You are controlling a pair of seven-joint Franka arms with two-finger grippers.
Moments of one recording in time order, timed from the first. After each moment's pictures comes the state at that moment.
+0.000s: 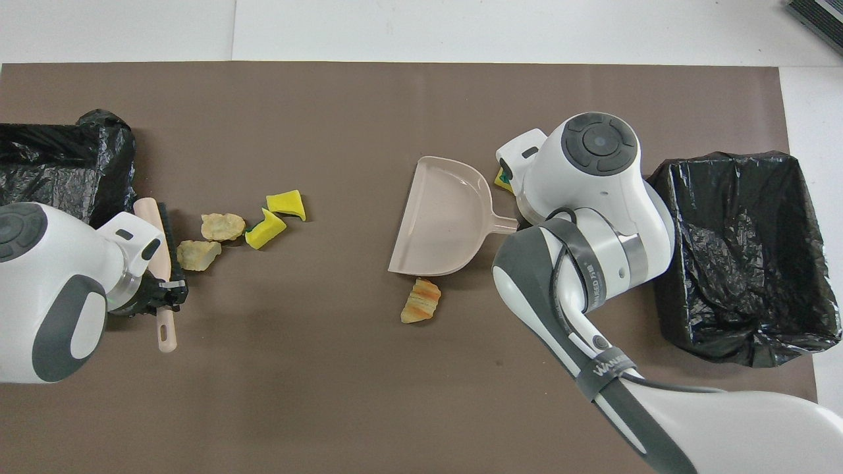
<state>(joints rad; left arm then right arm) -0.12 -0.06 0.00 -2.27 0.06 2.00 -0.34 0.23 0.30 0.11 -1.75 -0.04 2.01 -1.06</state>
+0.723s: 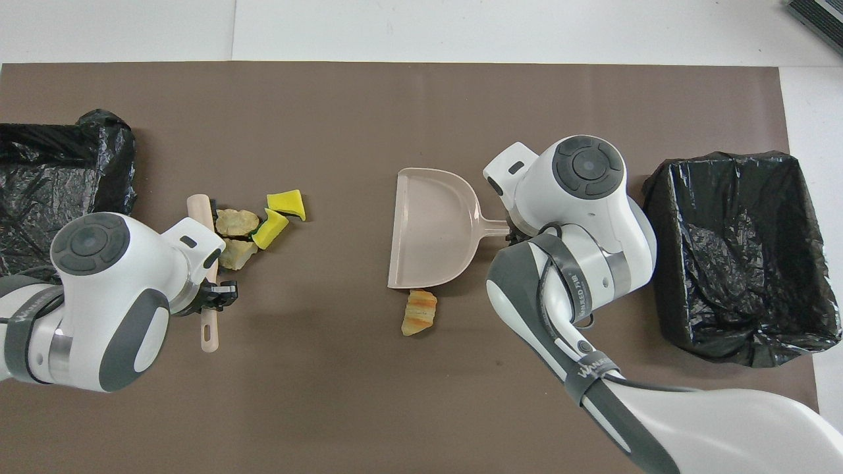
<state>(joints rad) -0.28 -0.06 -0.01 -2.27 0.04 2.08 -0.40 0.30 0.33 0.11 -1.80 -0.05 2.15 -1.07</state>
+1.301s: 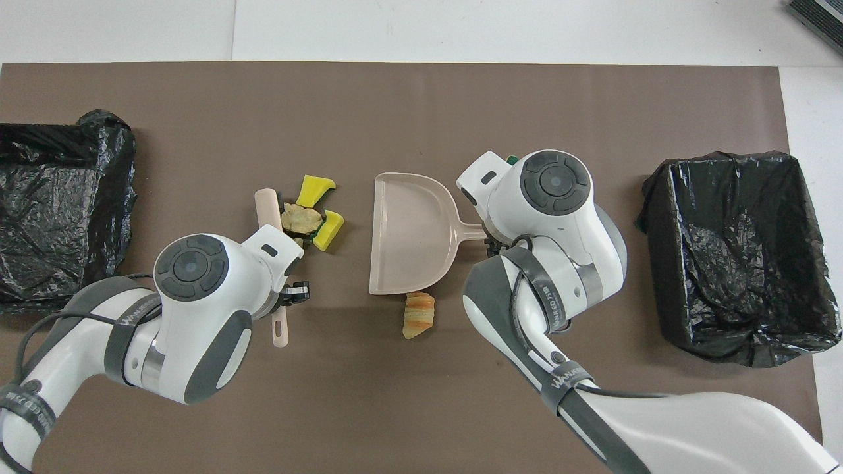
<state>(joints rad) -0.42 -0.01 -0.02 -2.26 0.00 2.18 -0.51 0.32 0.33 0.11 -1.80 -0.05 2.16 -1.07</state>
